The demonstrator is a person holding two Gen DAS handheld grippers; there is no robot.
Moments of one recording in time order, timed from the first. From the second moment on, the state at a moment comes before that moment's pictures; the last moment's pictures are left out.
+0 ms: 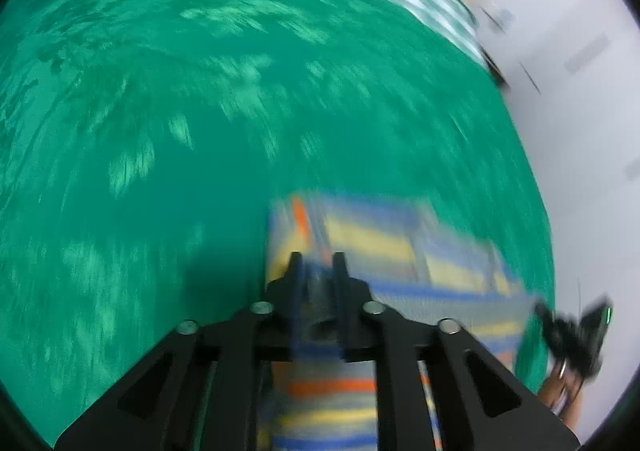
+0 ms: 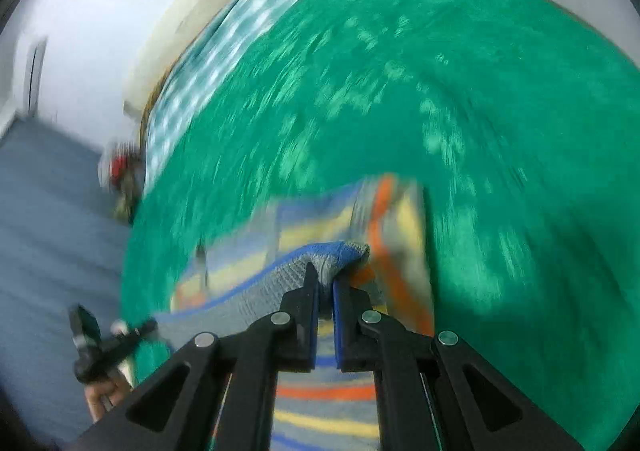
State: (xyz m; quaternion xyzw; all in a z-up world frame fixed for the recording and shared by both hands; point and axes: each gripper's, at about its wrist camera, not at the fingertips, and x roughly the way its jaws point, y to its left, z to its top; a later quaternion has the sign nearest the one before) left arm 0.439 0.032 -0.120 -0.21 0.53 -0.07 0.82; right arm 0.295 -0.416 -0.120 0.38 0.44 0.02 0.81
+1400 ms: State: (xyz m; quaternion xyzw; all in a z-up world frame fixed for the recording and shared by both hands) left arm 0.109 0.024 -0.183 0.04 0.47 -0.01 0.88; right arm 0.035 -0.250 -0.134 0.05 0.47 -0.06 0.88
